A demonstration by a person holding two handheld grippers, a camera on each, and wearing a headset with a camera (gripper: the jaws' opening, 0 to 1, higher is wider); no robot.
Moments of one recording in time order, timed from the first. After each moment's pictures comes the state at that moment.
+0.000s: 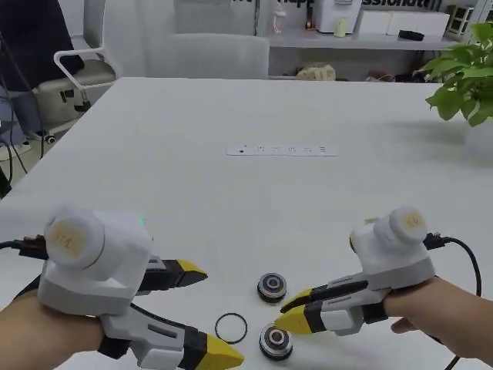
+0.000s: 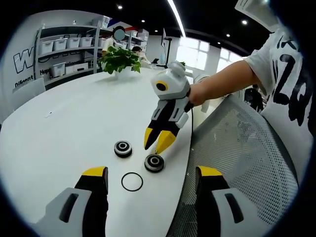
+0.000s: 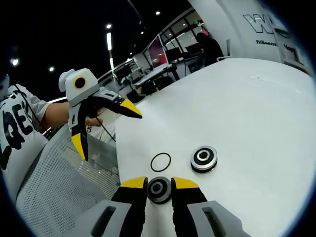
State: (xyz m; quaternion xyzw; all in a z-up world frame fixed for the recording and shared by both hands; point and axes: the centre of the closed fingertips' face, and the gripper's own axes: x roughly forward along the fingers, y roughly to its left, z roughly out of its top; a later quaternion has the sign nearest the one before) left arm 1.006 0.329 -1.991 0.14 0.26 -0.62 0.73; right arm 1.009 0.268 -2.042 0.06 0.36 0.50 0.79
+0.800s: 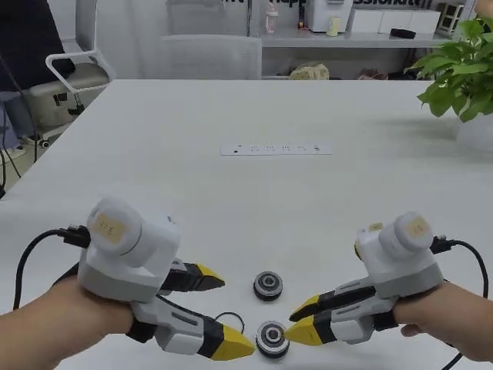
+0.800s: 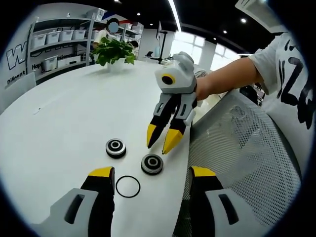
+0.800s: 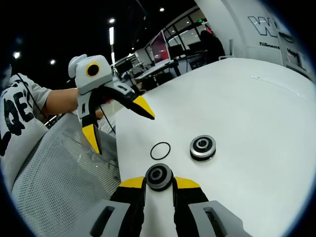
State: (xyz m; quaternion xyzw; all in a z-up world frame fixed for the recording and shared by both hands) left arm 1.006 0.307 -2.012 0.15 0.29 -0.64 0.69; right arm 0.997 0.259 -2.051 0.03 0.36 0.50 0.79
